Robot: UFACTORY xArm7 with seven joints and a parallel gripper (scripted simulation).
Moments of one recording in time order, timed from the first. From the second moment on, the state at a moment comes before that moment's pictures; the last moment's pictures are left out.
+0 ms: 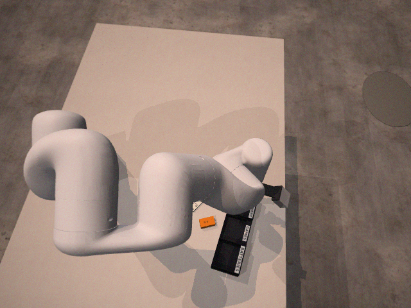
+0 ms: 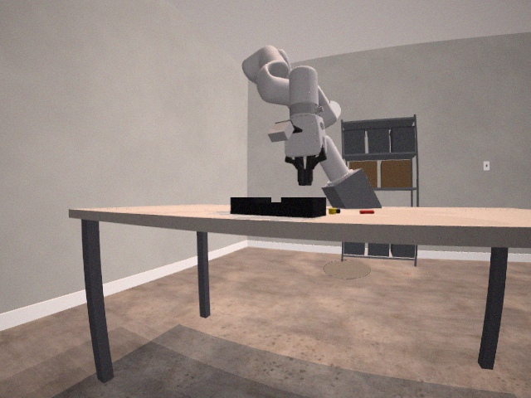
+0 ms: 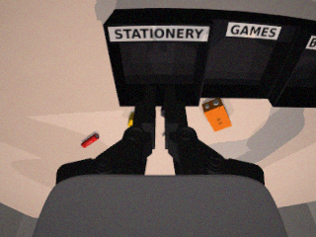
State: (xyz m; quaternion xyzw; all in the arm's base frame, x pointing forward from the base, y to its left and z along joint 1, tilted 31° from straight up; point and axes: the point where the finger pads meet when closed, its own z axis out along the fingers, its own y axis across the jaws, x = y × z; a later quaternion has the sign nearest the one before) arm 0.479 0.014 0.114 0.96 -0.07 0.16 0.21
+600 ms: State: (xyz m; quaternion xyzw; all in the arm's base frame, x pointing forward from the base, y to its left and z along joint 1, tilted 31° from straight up) arm 0.450 0.064 0.209 0.96 -0.07 0.17 0.21
